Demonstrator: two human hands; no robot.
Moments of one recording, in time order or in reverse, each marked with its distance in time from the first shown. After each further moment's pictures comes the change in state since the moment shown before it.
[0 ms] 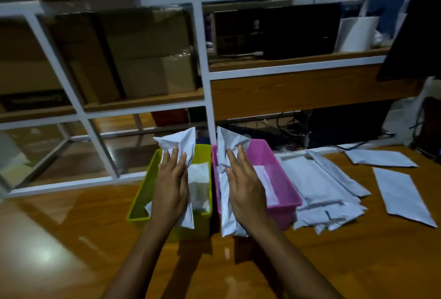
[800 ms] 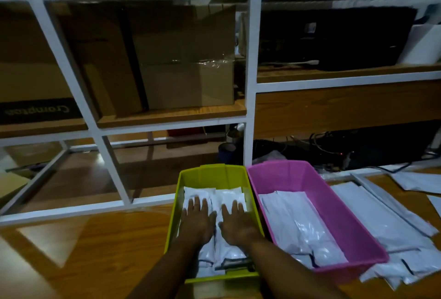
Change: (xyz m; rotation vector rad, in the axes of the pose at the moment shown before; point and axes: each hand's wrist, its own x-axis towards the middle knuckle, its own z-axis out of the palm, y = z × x) left_hand 0.046 -0.208 0.101 0.398 -0.653 -0.220; right_hand 0.057 0.070 0.233 -0.595 -0.911 0.323
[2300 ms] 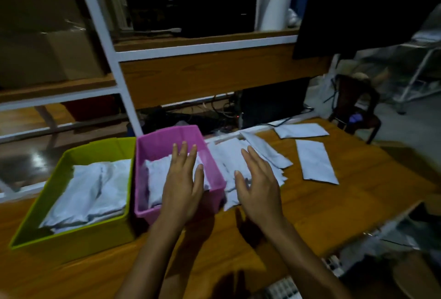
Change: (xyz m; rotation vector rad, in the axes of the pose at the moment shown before) left_hand -0.137 0.326 -0.033 -0.499 0.422 0.407; right_hand -0.290 0.262 -0.077 0.496 0.943 0.055
